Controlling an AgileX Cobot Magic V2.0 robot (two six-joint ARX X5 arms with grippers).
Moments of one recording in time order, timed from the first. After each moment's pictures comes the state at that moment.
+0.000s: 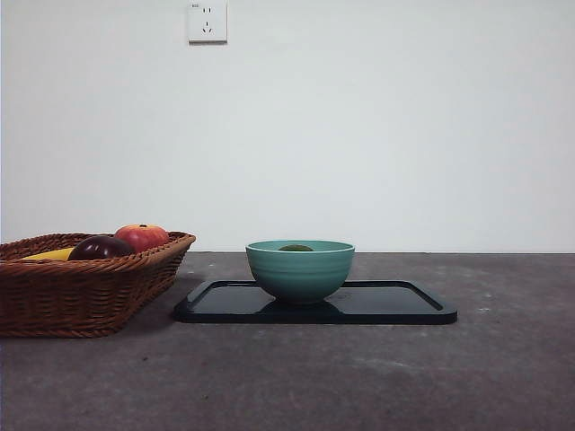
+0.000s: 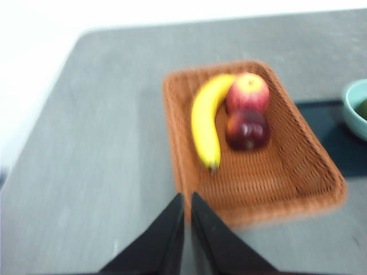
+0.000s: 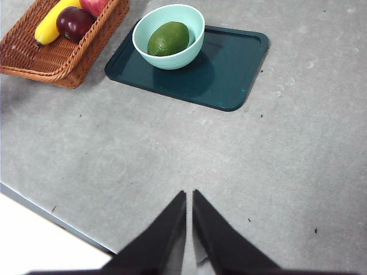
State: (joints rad) left arm -0.25 0.28 0.66 -0.76 -0.18 0.03; right arm 0.52 0.43 0.88 -1.10 -0.08 0.25
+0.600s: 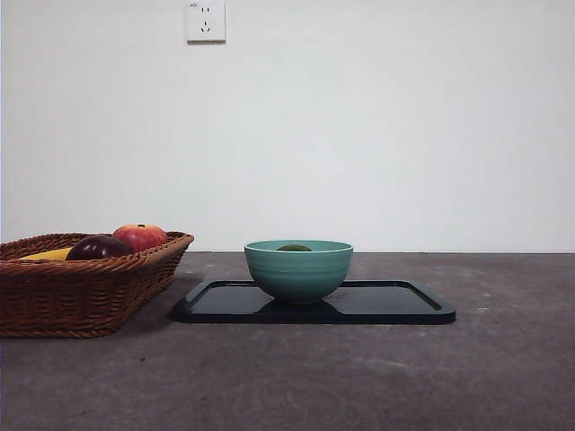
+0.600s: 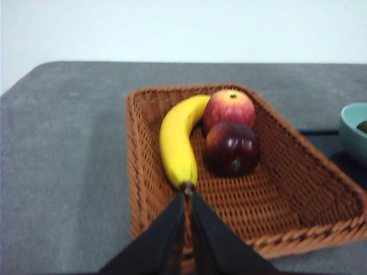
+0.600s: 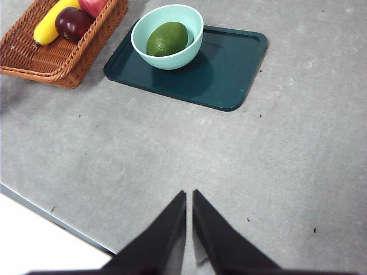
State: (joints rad) left arm -0.06 0.02 0.07 -0.22 0.05 -0.02; right arm 0.52 0.43 0.88 -1.09 -0.08 0.25
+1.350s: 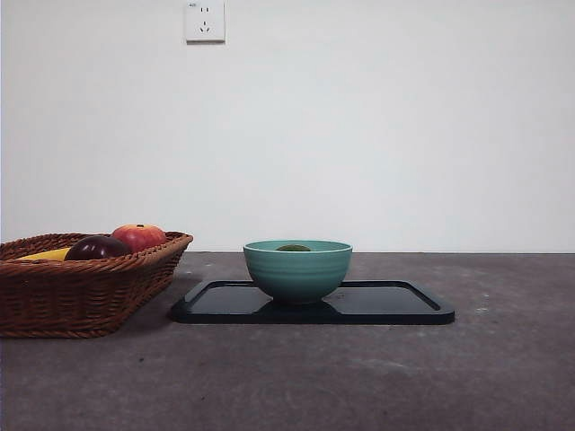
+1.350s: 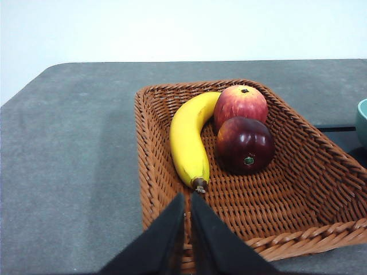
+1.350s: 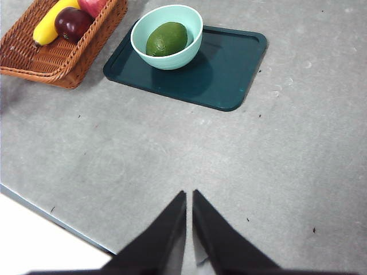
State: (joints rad) left arm -0.04 0.00 0.03 -0.18 0.05 0.01; right arm 0.52 0.43 0.88 -1.09 -0.08 0.25
